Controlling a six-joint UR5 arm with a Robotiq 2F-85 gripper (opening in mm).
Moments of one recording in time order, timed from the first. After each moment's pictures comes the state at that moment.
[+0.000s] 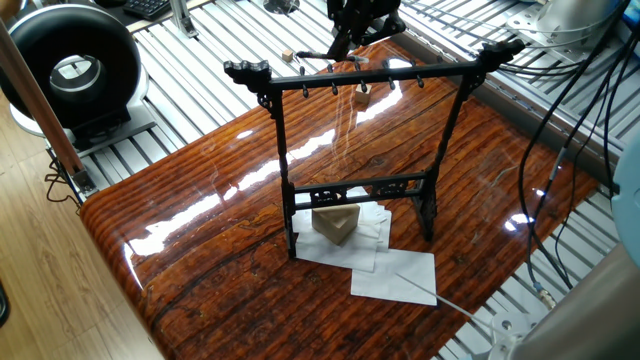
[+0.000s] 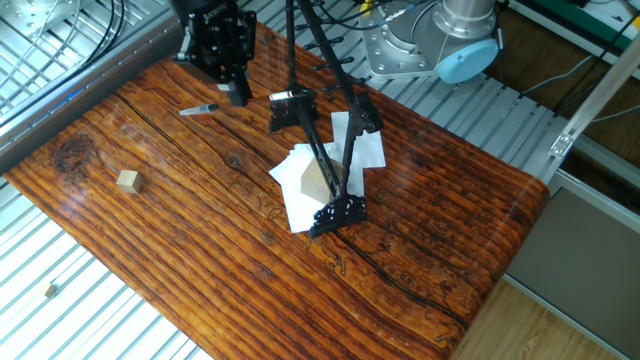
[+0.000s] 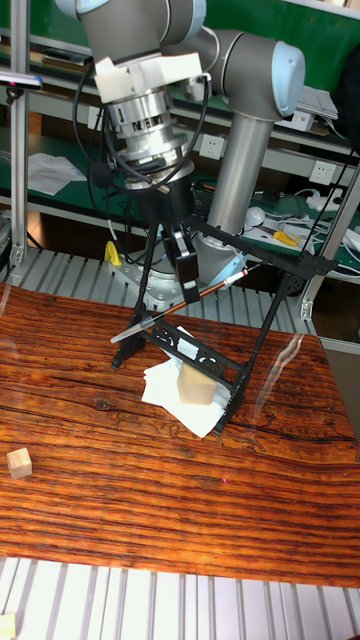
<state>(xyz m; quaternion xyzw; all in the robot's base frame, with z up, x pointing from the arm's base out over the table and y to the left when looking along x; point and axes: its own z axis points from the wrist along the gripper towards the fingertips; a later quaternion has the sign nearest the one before) 0.524 0.017 0.279 -0.75 0.62 0.10 0.22</state>
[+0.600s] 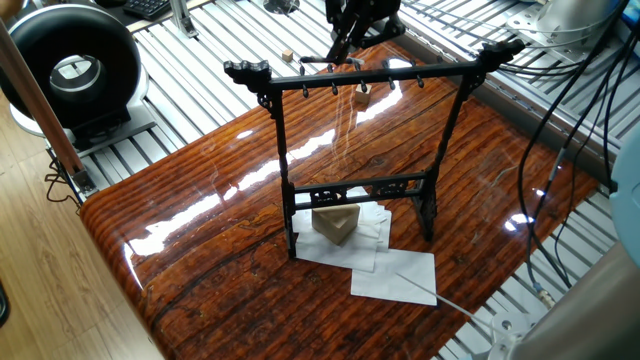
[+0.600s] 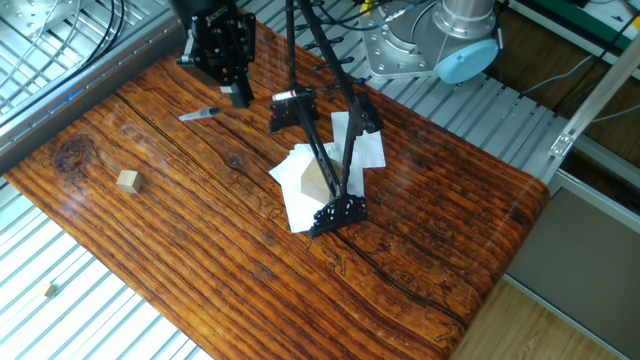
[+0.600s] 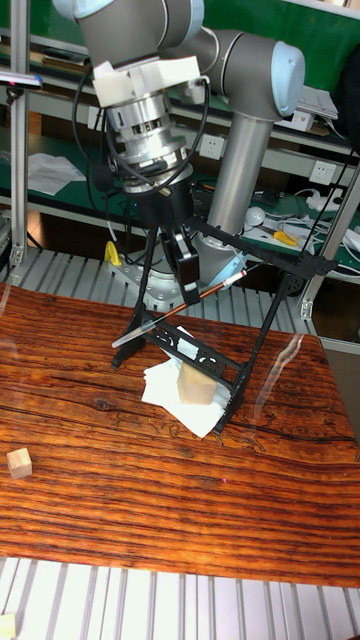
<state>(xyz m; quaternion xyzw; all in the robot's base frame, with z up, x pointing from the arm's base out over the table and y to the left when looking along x) 0.525 0.016 0.274 -0.77 0.60 0.09 0.22</state>
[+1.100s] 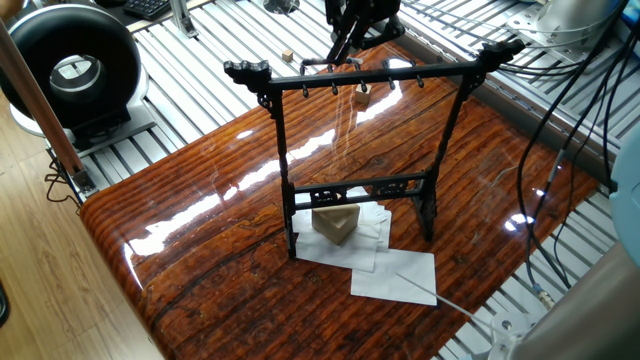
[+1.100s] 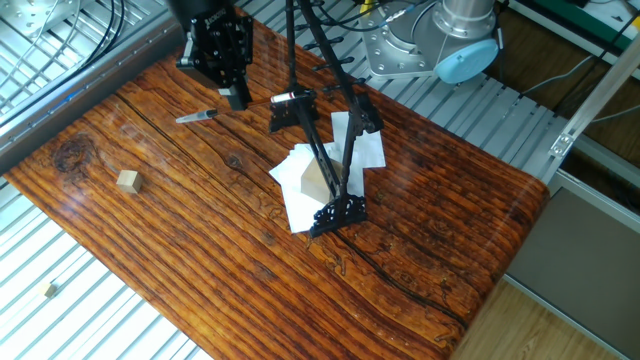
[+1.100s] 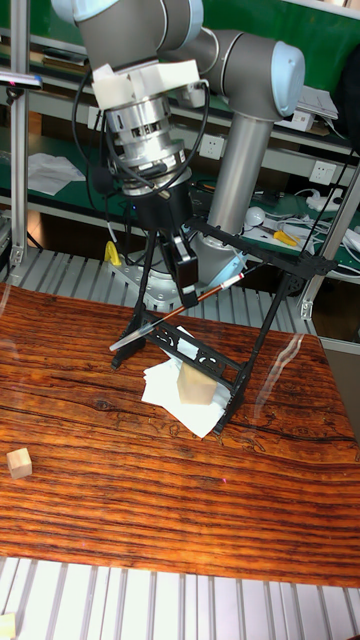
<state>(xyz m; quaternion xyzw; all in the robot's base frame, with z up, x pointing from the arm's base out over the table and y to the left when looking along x) 0.527 0.014 0.271 -0.77 0.59 0.09 0.22</state>
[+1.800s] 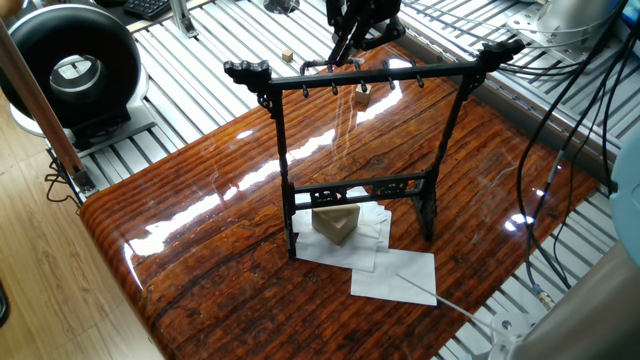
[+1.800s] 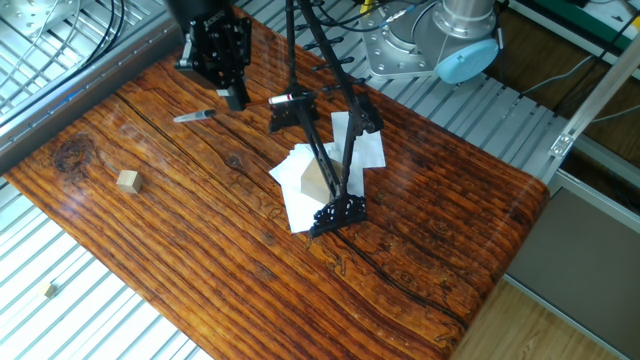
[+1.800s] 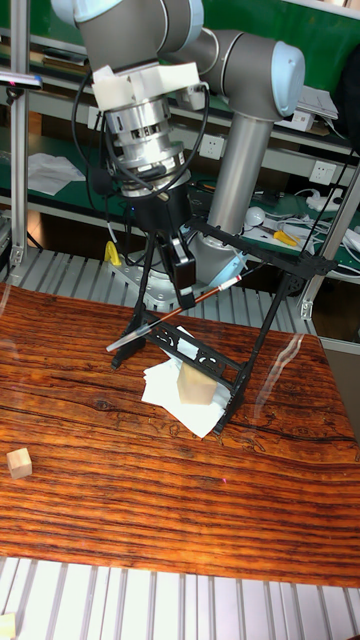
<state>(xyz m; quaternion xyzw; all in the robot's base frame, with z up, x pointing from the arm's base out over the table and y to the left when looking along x) 0.527 0.010 0.268 -0.77 0.60 0.08 0.21</state>
